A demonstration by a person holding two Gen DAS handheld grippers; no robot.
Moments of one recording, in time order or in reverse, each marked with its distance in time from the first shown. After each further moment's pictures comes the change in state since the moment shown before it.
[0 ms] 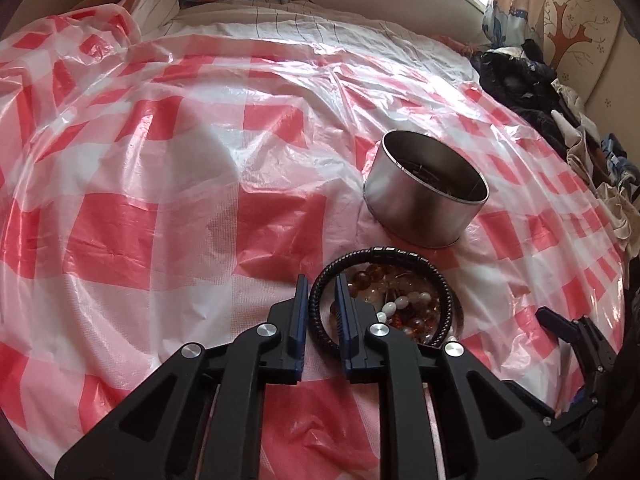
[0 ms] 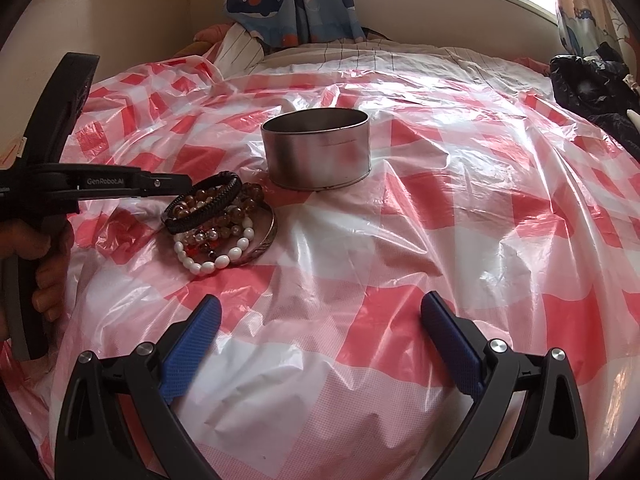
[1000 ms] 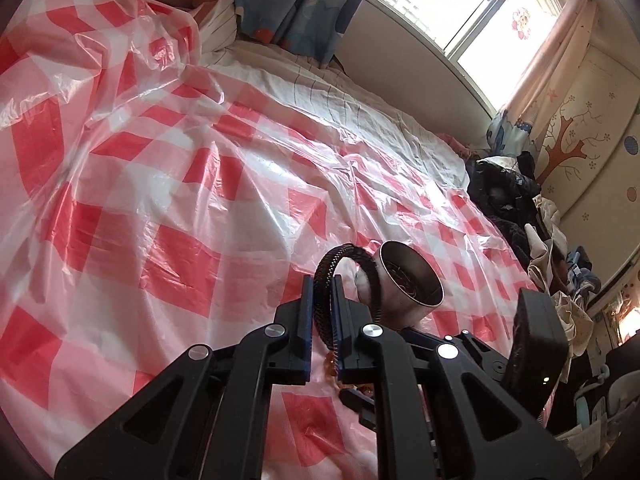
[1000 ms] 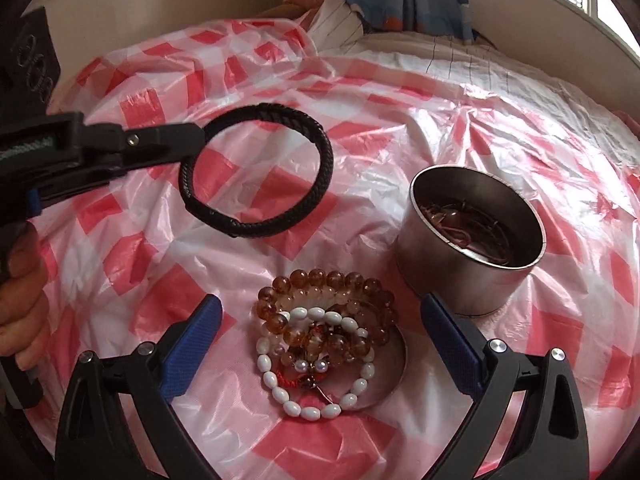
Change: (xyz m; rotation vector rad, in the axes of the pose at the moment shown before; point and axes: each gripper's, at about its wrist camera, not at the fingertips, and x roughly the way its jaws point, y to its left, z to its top) left arm -0.073 0.053 0.010 -0.284 -0.235 -0.151; right arm 0.074 0.081 0.079 -0.251 0.141 0.214
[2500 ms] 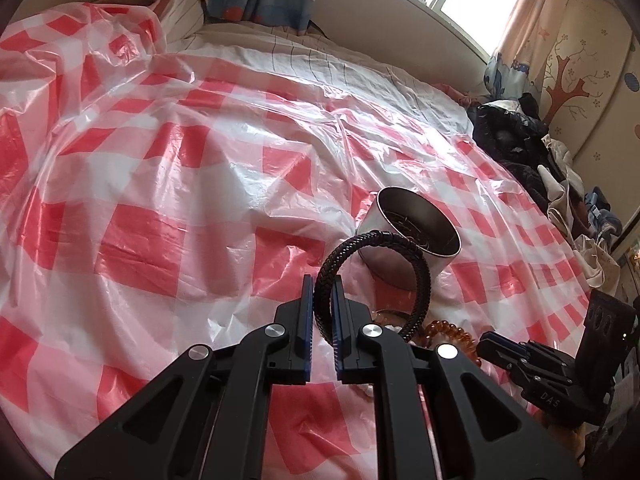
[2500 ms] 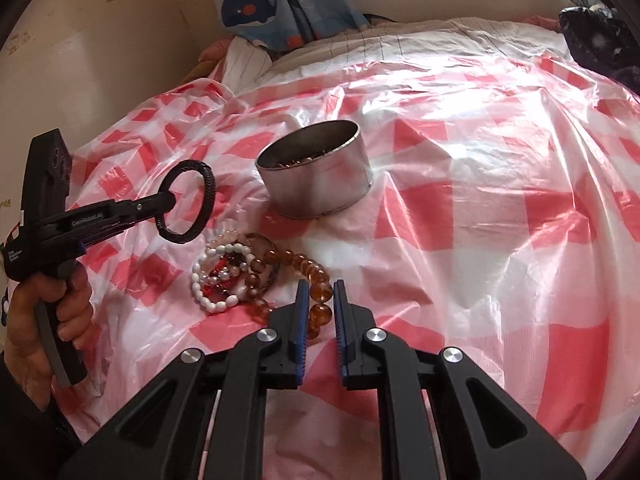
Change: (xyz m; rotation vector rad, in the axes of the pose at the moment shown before) left arm 0.035 -0.027 -0.025 0.155 0.108 0.066; right arm -0.081 -0.088 -0.091 0.382 -0.129 -0.014
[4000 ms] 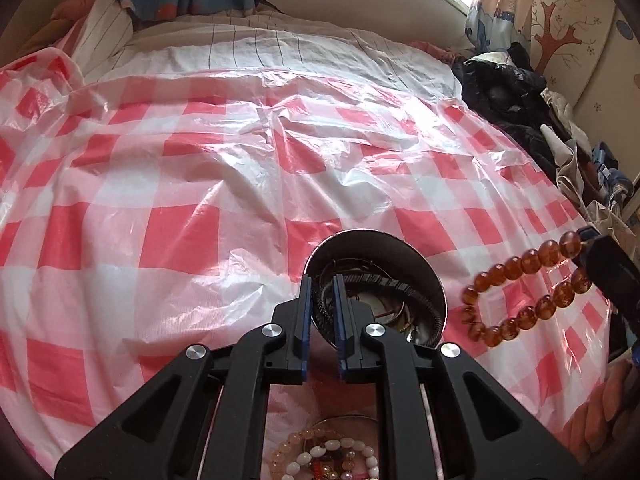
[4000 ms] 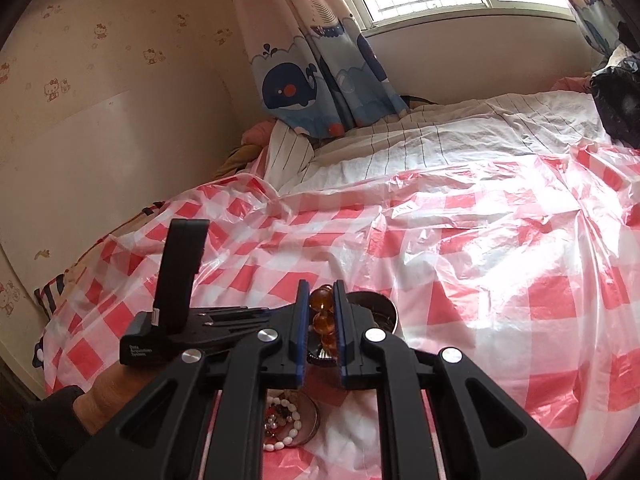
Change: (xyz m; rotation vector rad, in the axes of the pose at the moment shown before) left arm 0.086 -0.069 0.070 0.149 0.108 0.008; right arm -0.033 0.011 0.114 -0.062 -0.267 0.181
